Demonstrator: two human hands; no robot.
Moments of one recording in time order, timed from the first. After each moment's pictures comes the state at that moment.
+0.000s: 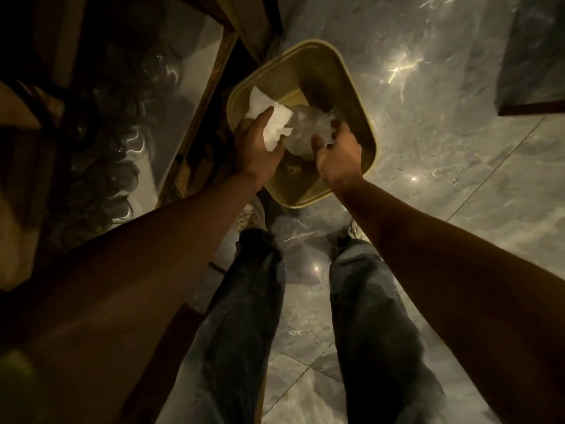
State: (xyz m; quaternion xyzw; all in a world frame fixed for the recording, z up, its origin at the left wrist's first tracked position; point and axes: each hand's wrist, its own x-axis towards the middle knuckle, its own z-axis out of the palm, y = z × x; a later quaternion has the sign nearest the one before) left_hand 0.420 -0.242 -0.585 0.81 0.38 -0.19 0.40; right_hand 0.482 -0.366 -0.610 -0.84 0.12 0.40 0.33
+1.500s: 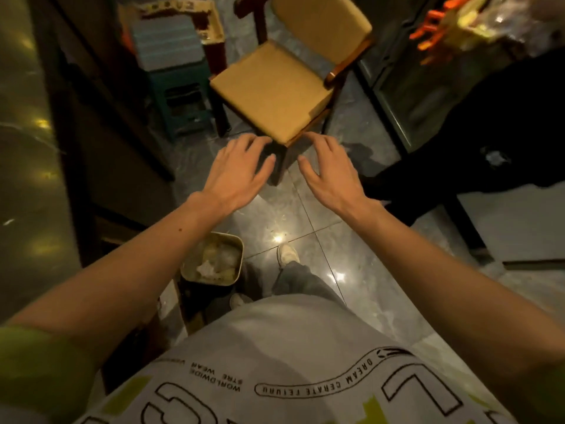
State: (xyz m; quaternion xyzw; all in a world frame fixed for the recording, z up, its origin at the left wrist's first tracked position) left_hand 0.489 -0.407 0.009 0.91 -0.35 -0.07 0.22; right_hand 0.407 -0.589 0.005 -0.96 0.12 -0.06 0.24
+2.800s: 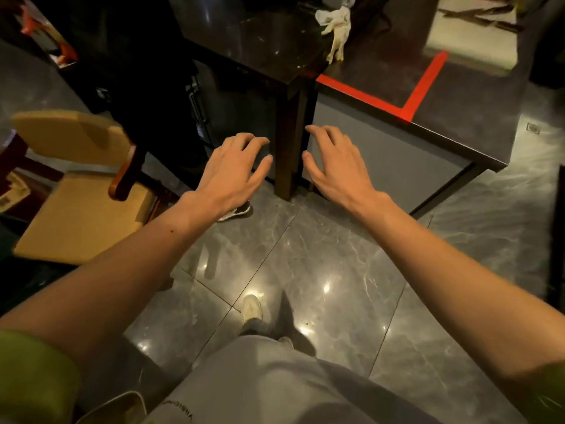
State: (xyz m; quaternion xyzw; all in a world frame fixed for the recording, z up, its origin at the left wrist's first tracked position) left_hand 0.373 -0.952 0.082 0.77 -0.62 0.00 0.18; right_hand 0.190 -1.066 0.083 -0.91 0.36 -0.20 0.12
